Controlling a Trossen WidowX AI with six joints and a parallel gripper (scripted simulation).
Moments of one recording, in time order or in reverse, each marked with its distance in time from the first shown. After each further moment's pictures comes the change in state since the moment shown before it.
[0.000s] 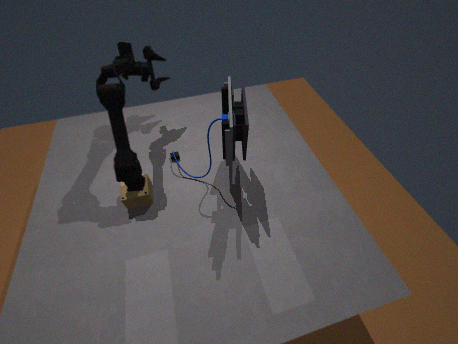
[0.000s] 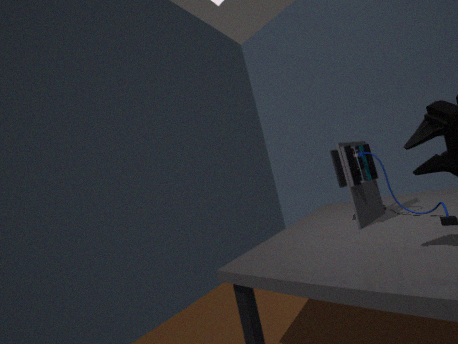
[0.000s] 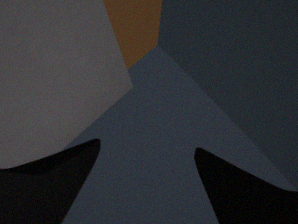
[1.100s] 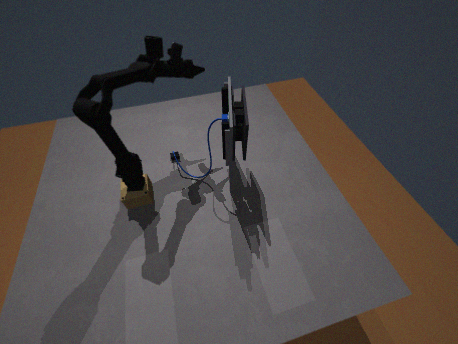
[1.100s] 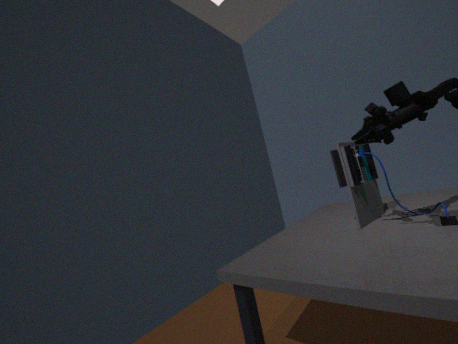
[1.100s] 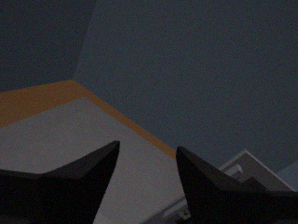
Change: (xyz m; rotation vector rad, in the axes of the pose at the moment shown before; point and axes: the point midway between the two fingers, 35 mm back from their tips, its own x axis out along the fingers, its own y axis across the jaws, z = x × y) arm 0.032 0.081 -0.286 1.820 0.116 -0.088
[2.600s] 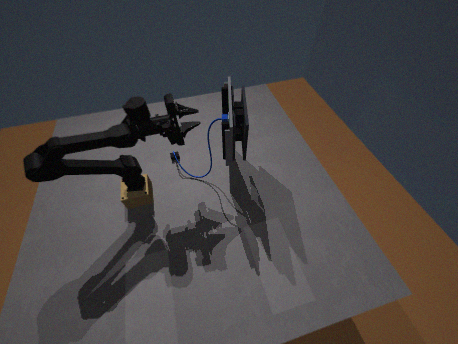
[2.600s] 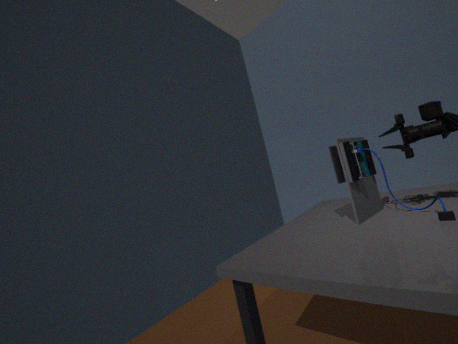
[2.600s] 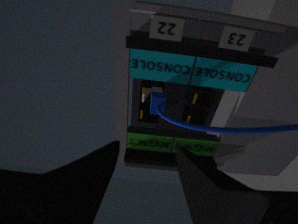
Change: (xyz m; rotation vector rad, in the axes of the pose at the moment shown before) arm -0.093 -0.179 -0.158 1.990 -0.347 -0.009
